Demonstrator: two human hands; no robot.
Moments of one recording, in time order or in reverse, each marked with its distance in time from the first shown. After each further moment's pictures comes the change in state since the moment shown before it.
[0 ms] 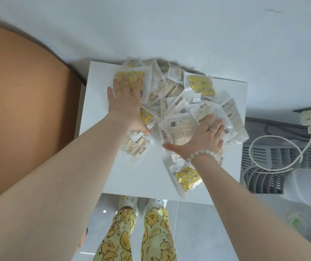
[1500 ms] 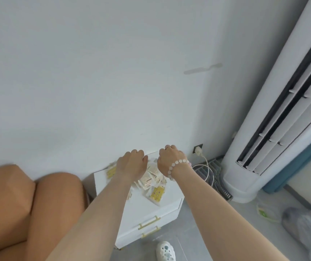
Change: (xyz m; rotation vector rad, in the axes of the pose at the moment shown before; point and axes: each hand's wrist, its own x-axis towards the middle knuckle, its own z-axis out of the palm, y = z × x) left_hand -0.428 0.024 -0.158 0.029 0.574 0.509; right_hand -0.427 0.068 -0.168 -0.023 0.543 -0.265
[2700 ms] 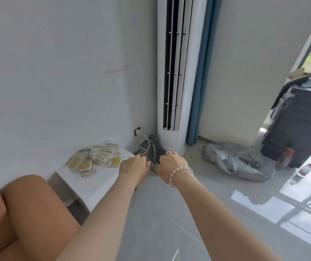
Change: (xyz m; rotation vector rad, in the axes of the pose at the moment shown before) left_hand -0.390 0.063 -0.014 0.111 -0.045 0.563; right_hand -0.463 -0.083 0.036 0.071 0.117 0.491
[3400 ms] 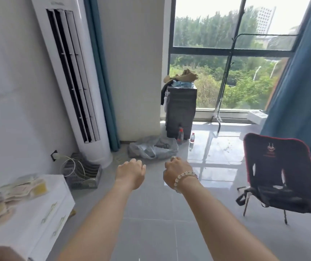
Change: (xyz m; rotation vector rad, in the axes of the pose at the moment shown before) left_hand -0.200 0.117 -0.004 -0.045 0.006 0.589; right_hand -0.313 0.008 0.006 -0.059 0.142 0.670
